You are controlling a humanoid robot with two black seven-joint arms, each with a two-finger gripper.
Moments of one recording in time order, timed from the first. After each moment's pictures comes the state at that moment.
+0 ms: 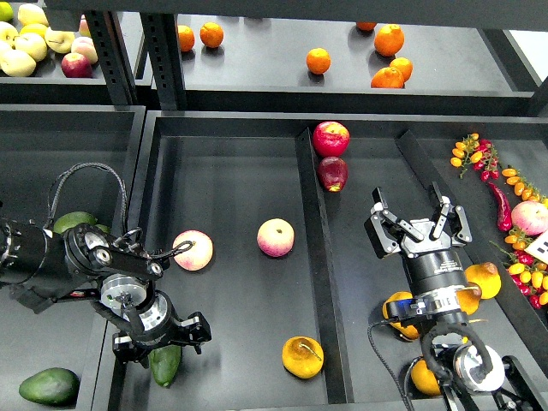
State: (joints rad) left arm -1.20 0.07 0.76 -1.06 -0.05 -0.24 0.49; right arm -0.04 0.02 1.35 1.32 0.35 0.43 -0.11
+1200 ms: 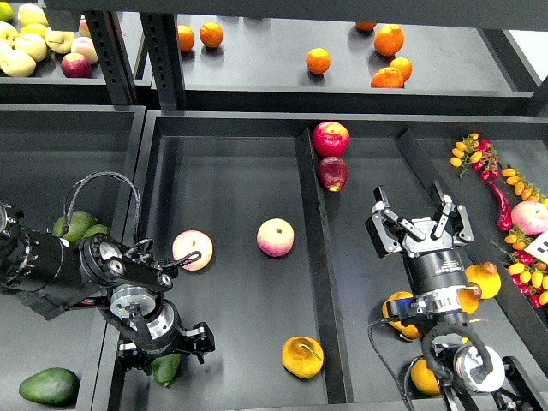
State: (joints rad) left arm -1.18 0.02 0.79 -0.95 -0.05 -0.24 0.49; right arm -0.04 0.02 1.35 1.32 0.36 0.46 -0.11
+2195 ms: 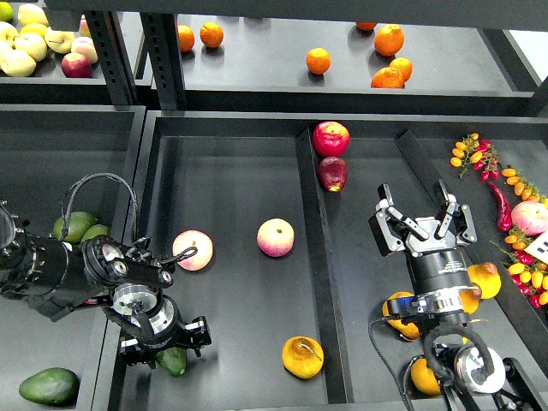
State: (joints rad) left arm -1.15 0.02 0.77 -0.92 -0.07 -0.25 0.49; right arm -0.04 0.02 1.35 1.32 0.39 0.47 -0.11
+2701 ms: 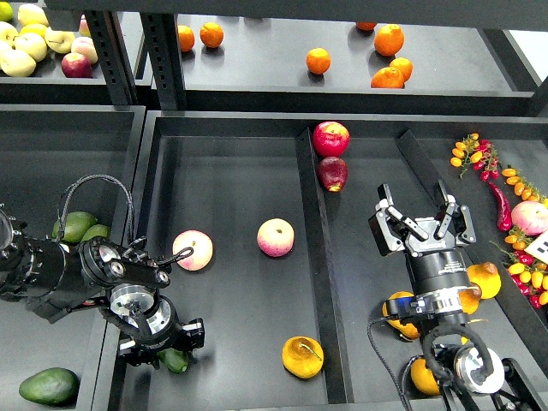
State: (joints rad) left arm -1.13 0.03 0.77 -0.91 -0.08 -0.25 0.49; right arm -0.04 0.02 1.34 1.32 0.40 0.47 -0.11
